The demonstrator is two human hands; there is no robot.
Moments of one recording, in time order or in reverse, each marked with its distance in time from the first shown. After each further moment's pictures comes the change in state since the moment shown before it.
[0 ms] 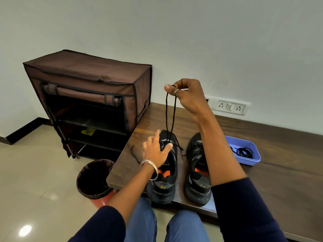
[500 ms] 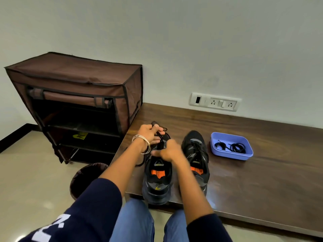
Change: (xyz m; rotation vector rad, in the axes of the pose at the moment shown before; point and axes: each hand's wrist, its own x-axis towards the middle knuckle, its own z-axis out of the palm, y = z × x) left_hand 0.055 0.033 -0.025 -0.652 -0.192 -0.218; right_hand -0.070 0.122 0.051 -0.505 -0.279 0.659
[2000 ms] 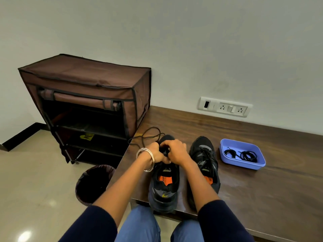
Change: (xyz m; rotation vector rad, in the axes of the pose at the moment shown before) left_hand -0.017 -0.013 -0.017 0.775 -0.159 -0.167; right_hand 0.052 0.002 0.007 -0.313 0.067 -0.501
